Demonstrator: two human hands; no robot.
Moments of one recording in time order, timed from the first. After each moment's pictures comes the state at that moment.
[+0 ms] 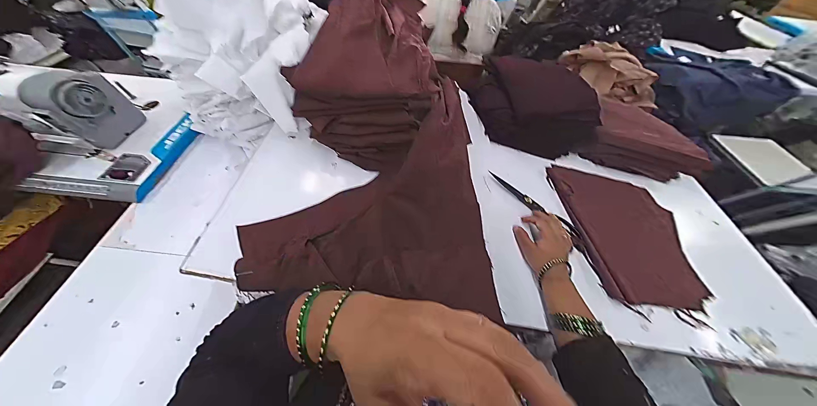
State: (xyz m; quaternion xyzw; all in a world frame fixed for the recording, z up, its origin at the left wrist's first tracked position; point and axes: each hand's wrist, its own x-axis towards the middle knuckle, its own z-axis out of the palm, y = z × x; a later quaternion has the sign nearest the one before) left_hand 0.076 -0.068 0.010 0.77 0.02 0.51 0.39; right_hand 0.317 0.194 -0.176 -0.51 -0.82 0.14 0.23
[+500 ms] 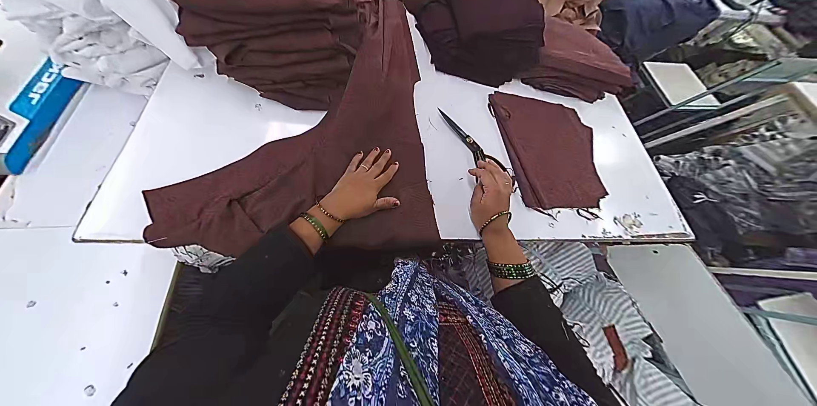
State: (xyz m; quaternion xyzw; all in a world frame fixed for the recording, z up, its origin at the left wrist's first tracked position) left_hand 0.075 0.034 -0.170 0.74 0.64 0.02 0.19; right_hand 0.351 0.144 -0.180 -0.46 -0.82 0.11 0.31
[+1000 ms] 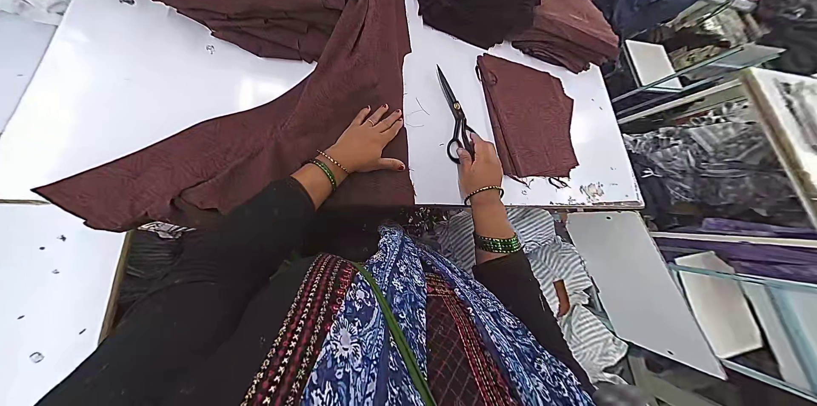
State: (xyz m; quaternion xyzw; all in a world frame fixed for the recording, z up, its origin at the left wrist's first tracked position) left_hand 0.110 0.075 -0.171 0.76 0.61 0.08 0.20; right_hand 0.364 0.143 -0.147 -0.59 -0.78 0.16 0.10
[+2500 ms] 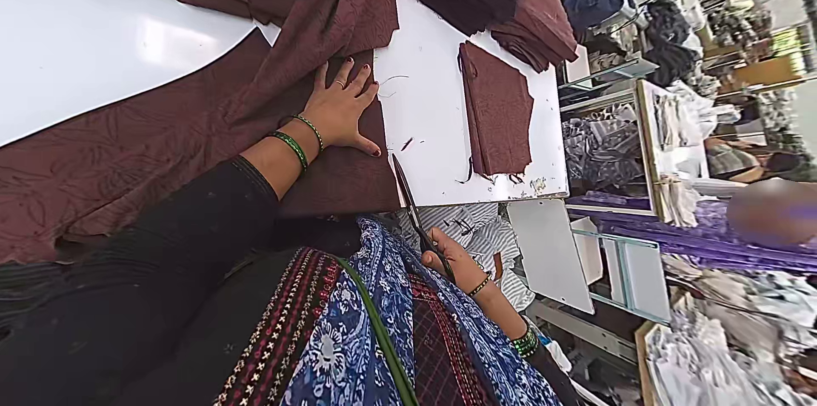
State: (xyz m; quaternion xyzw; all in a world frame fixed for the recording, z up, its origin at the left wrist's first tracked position) left_hand 0.087 0.111 -0.154 0.71 0.65 0.06 0.25; right_hand 0.417 0.028 -0.110 -0.52 -0.65 0.55 -0.08
